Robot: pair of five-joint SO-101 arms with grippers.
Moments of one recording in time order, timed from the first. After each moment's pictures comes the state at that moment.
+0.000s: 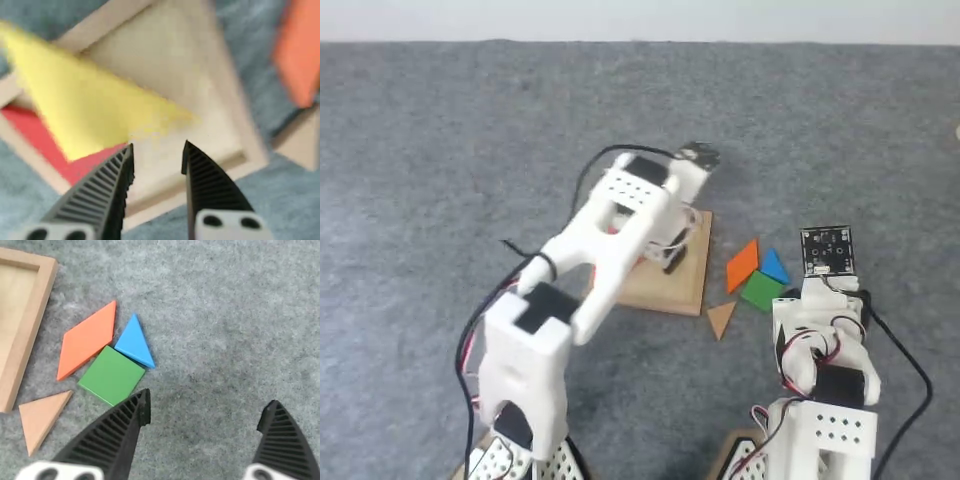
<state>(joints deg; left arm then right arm) 24.2 29.5 -8.8 83.4 -5.4 5.0 -83.1 83.6 56.9 11.2</state>
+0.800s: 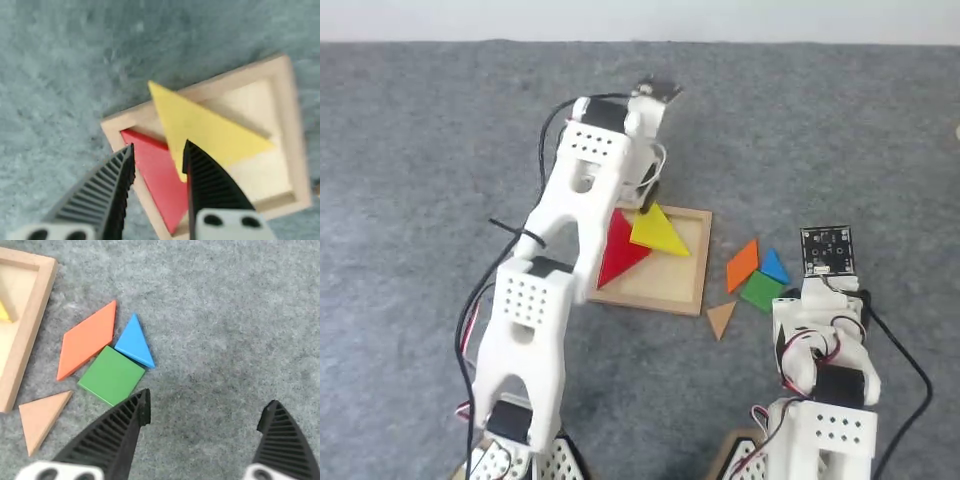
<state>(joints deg) 10.2 49.8 -47.3 98.4 -4.6 5.0 -83.1 83.6 56.9 11.2</state>
